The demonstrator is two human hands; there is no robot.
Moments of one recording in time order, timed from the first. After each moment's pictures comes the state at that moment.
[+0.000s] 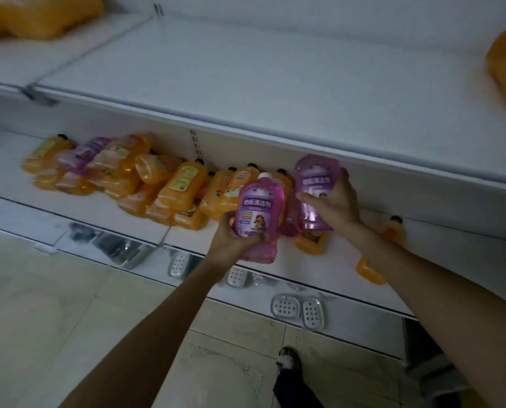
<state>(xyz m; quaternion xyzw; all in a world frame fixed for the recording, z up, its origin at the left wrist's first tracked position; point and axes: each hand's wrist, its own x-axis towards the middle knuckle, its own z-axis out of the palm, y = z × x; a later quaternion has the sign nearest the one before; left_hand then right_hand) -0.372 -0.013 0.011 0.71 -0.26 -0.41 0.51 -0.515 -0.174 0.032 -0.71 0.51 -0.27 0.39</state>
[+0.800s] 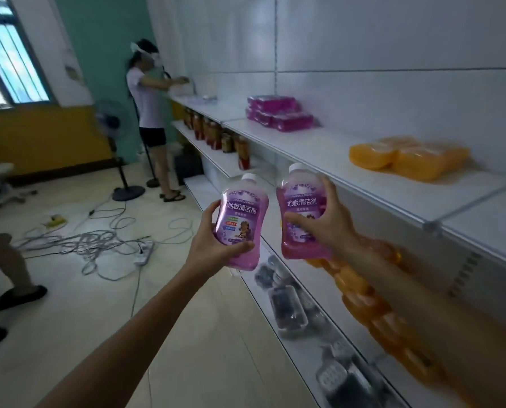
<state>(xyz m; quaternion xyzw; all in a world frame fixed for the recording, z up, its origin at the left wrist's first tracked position) -0.112 0.330 0.171 0.77 -0.14 0.03 0.62 -0.118 0.102 0.181 -0.83 0.00 -0.23 0.50</state>
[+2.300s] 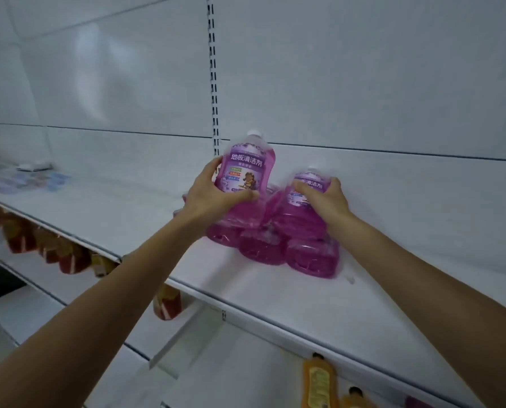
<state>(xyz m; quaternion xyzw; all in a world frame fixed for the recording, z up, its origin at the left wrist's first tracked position) 0.575 0.183 0.325 0.68 -0.39 -0.08 0.62 0.455 0.012 0.307 -0.68 0.36 -0.40 0.51</state>
